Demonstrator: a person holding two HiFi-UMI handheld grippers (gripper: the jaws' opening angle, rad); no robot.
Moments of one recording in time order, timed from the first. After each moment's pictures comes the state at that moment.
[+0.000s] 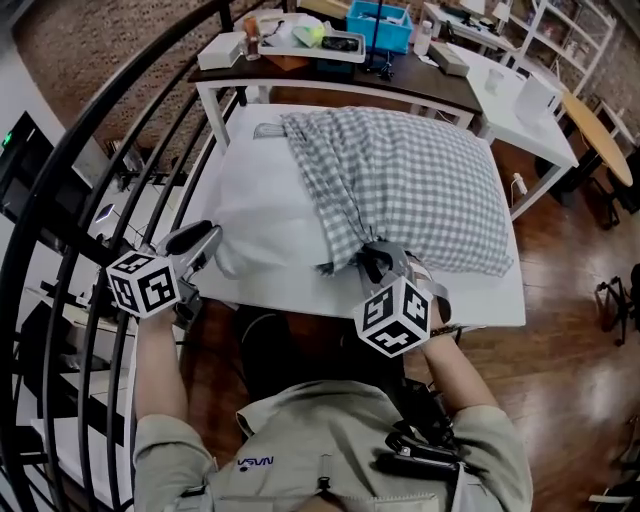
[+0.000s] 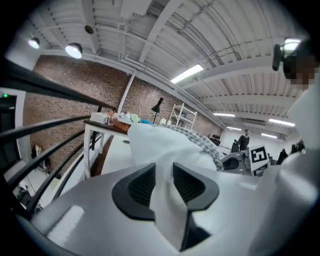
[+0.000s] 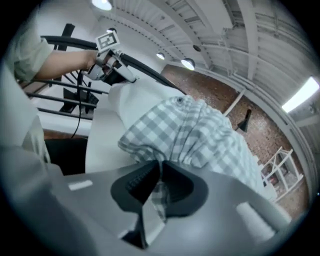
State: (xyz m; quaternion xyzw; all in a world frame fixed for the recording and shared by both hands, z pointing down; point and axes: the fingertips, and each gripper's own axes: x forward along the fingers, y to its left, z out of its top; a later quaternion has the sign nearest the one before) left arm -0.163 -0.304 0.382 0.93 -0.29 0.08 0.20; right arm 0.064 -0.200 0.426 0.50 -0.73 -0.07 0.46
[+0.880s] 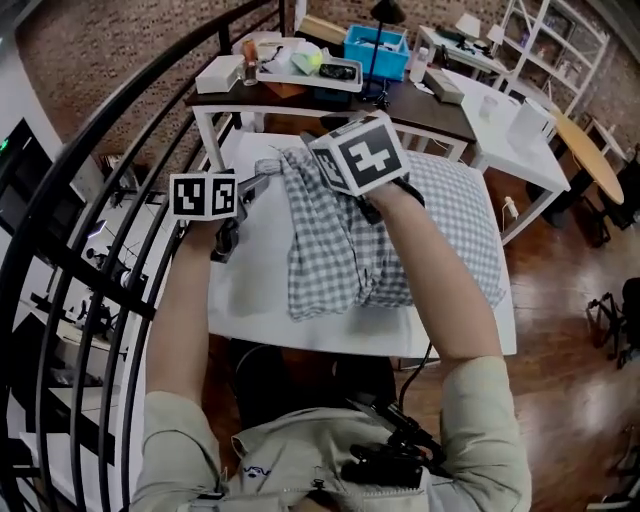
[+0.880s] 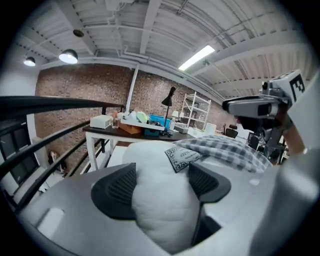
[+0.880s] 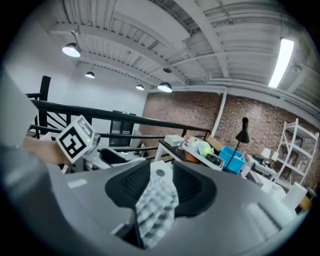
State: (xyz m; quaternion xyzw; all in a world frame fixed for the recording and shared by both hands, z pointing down) left arm -0.059 -0.466 0.352 0.90 -0.36 0.15 0.17; right arm 0.044 -0.423 0.230 0.55 -0.80 -0.02 0.25
